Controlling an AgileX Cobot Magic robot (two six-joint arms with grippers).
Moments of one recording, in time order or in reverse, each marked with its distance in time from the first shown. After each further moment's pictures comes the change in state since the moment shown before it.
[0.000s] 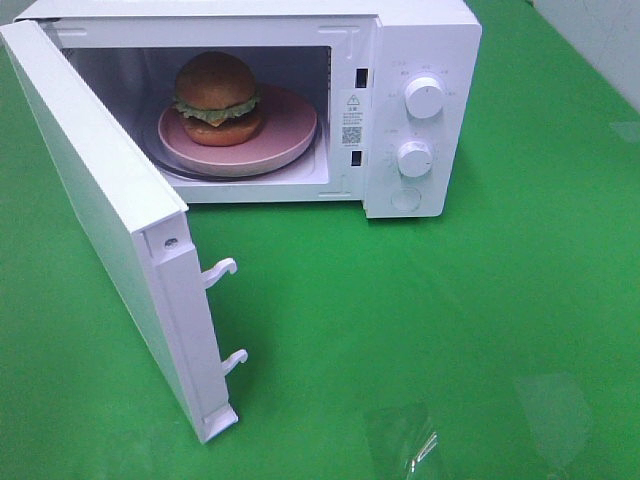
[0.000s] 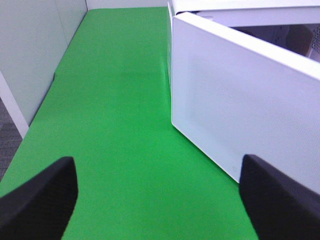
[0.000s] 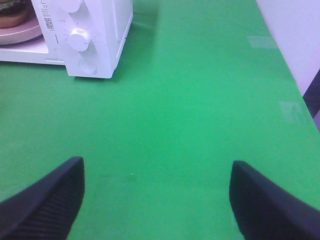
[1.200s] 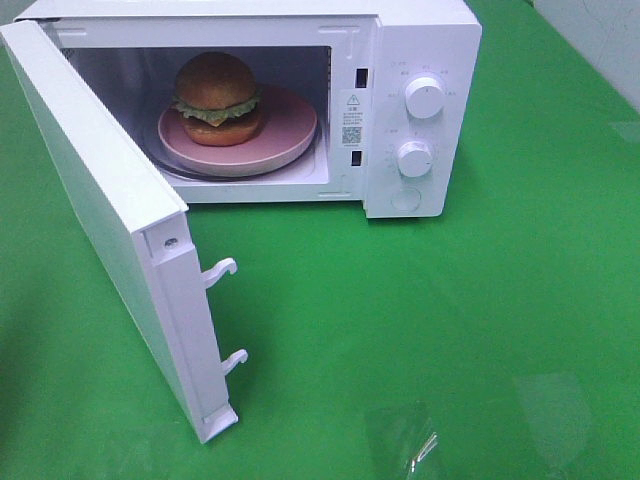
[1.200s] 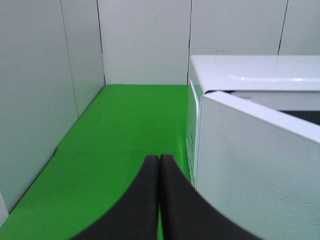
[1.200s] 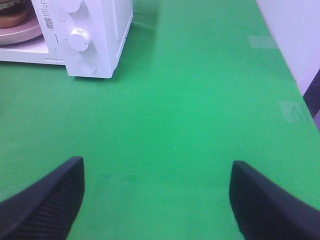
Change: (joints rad) left arm 0.000 0.596 0.336 -0.024 -1.204 0.000; right arm 0.000 0.000 0.000 0.000 0.000 0.000
